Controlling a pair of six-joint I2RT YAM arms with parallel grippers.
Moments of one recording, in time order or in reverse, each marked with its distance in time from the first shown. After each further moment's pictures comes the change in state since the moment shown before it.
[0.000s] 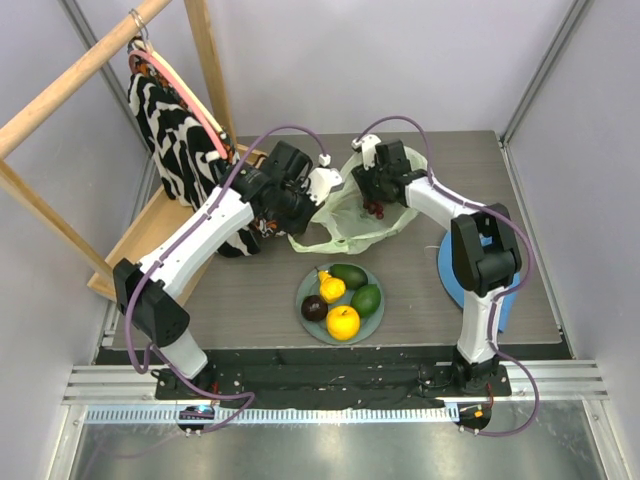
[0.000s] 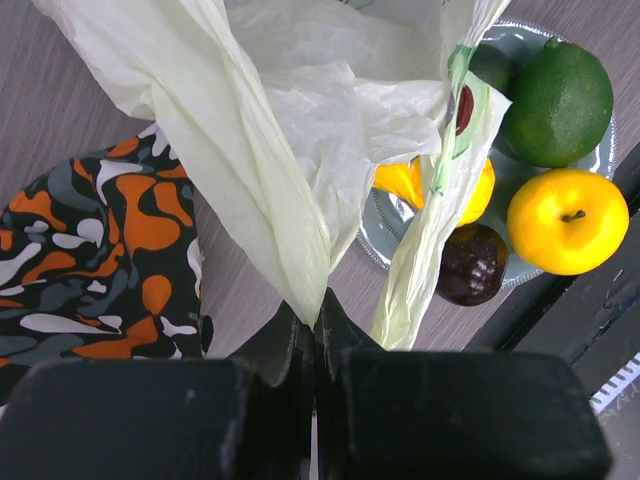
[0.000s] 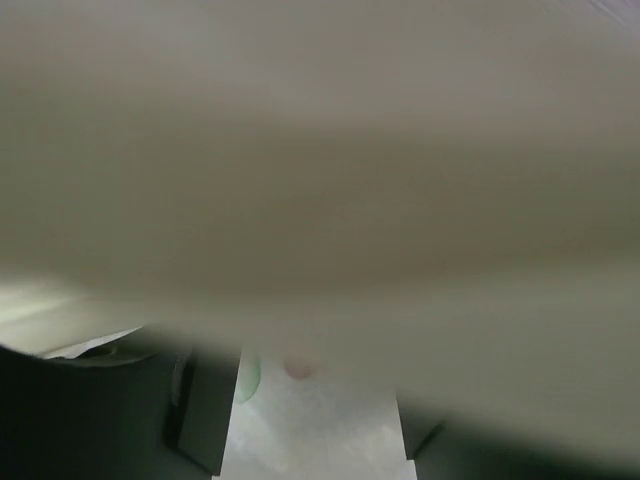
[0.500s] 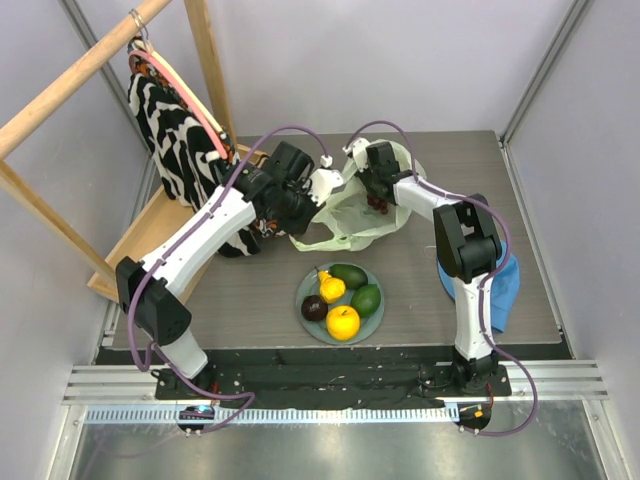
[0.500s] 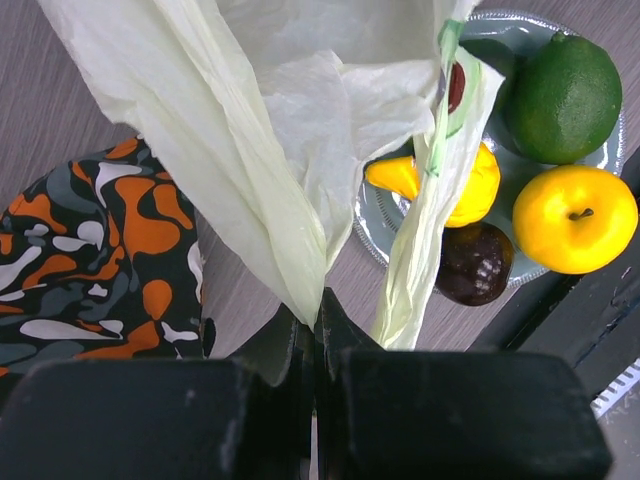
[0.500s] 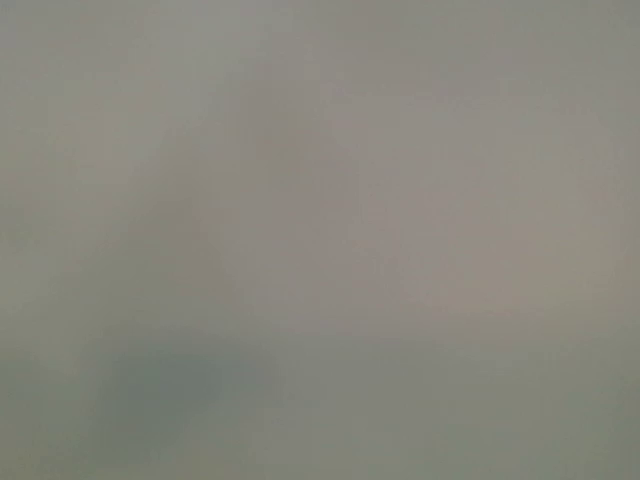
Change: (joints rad) left arm -0.003 0.013 0.009 0.000 -0.001 0.017; right arm 0.004 0.187 0.108 0.067 0.180 -0.162
